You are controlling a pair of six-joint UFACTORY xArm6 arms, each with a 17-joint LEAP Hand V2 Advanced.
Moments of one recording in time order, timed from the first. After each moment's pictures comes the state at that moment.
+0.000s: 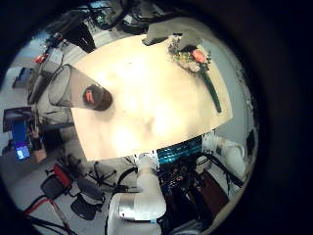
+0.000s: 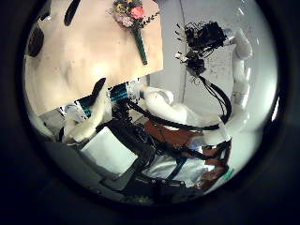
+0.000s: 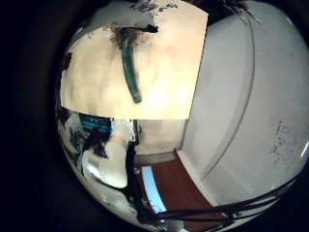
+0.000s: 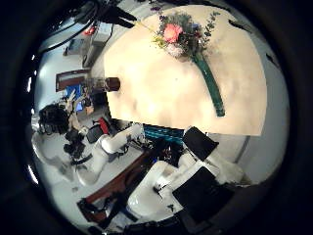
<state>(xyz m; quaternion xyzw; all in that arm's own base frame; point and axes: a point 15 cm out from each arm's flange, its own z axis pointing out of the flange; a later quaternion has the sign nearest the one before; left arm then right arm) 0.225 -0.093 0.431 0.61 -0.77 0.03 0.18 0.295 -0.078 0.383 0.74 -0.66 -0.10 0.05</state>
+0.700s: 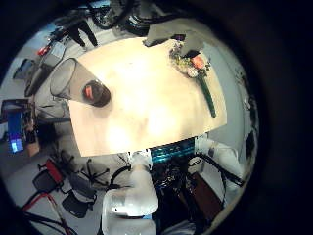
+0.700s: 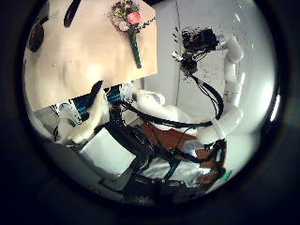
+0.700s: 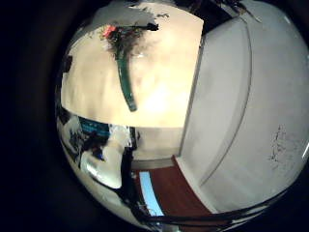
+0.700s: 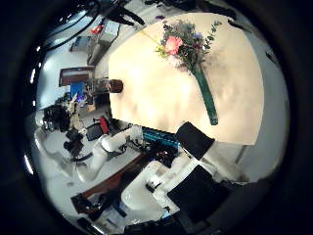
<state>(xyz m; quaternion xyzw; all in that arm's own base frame) 0.224 -0.107 0.436 0.60 -0.78 0.05 0.19 0.301 -0.100 0.411 0.72 -0.68 -0.09 -0.01</state>
